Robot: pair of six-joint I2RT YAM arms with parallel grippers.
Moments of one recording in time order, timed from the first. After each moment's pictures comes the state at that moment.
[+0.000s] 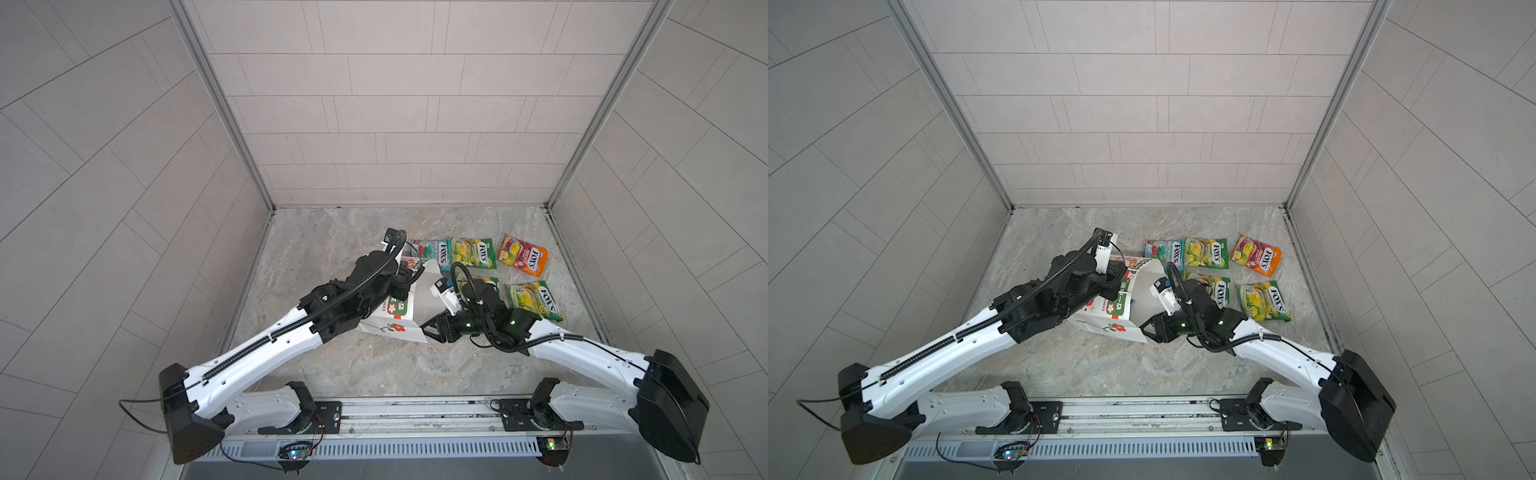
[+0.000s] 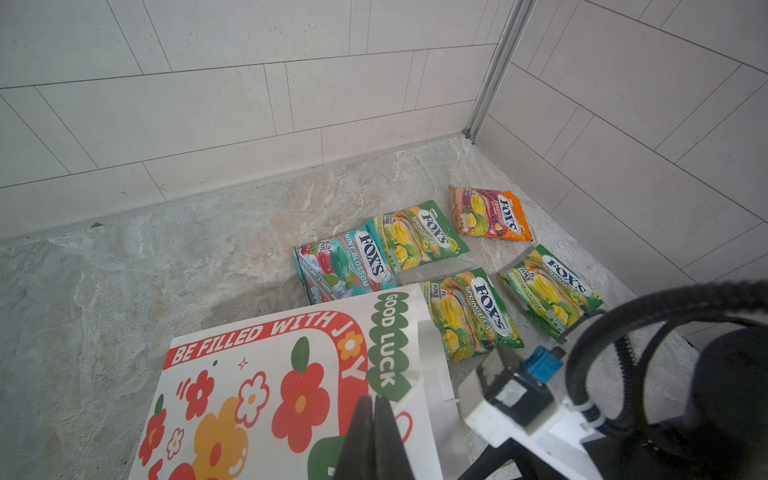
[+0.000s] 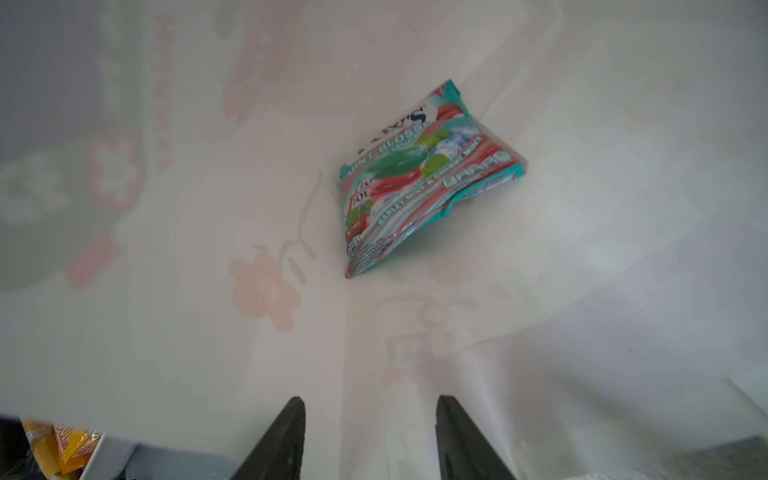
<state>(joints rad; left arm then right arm) -0.92 1.16 1.15 -0.47 -0.34 -0.31 0.74 1.20 0.63 -0.13 -0.45 0.50</state>
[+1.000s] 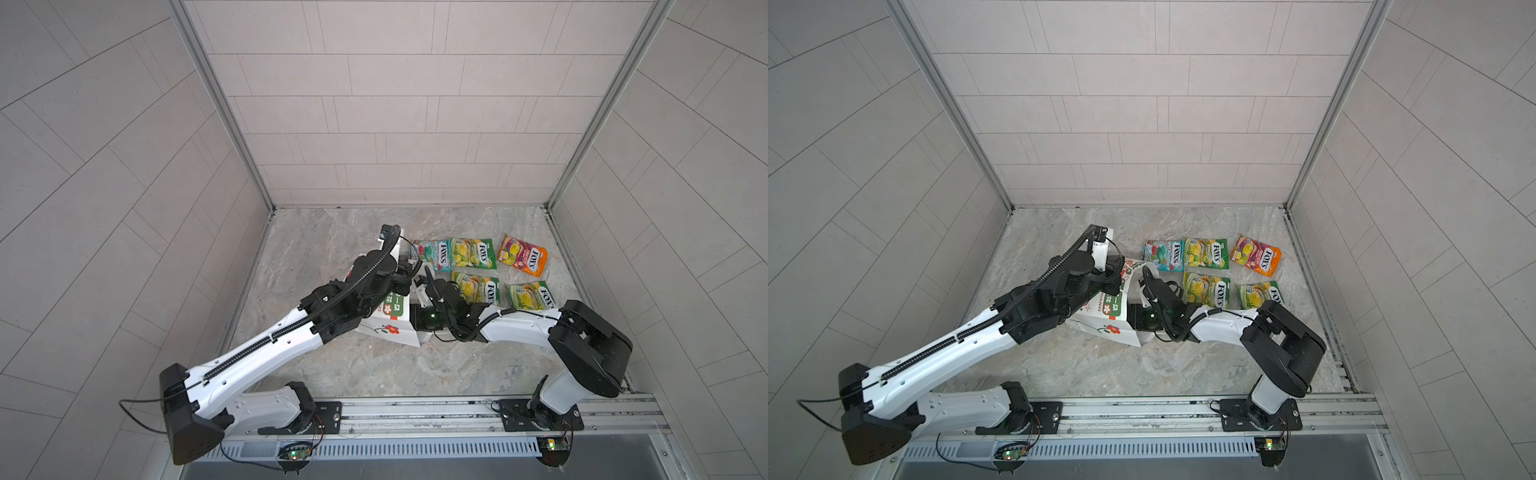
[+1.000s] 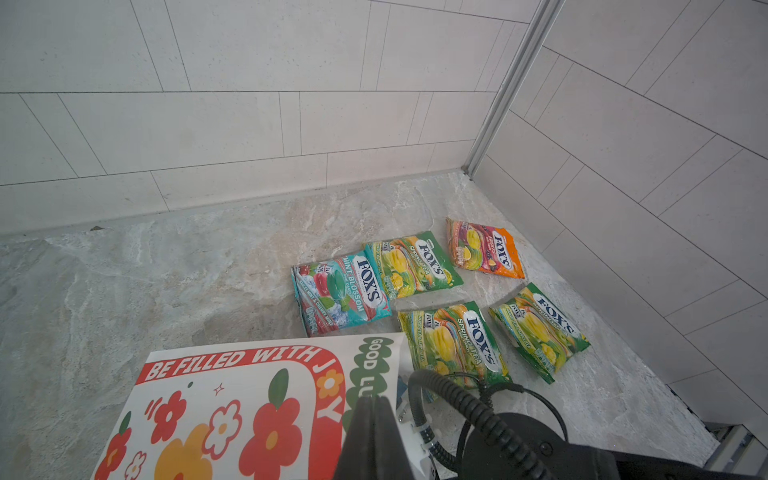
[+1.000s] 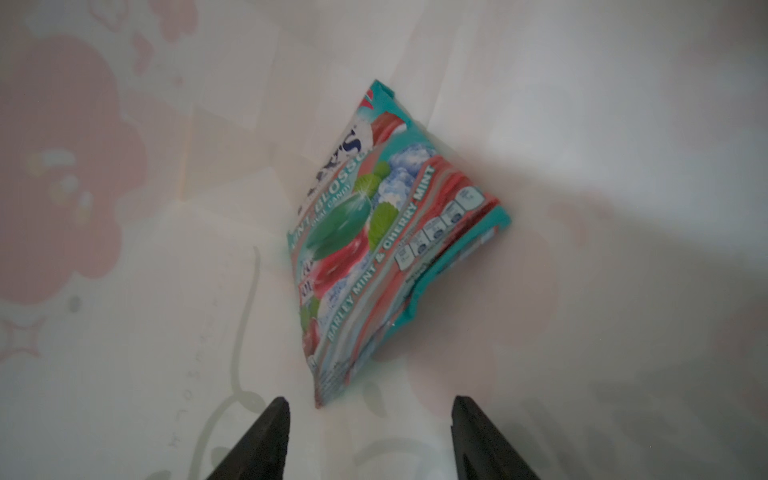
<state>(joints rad) -0.92 1.16 1.14 -0.38 -0.38 -0.37 0.82 1.61 0.76 0.23 -0.34 0.92</state>
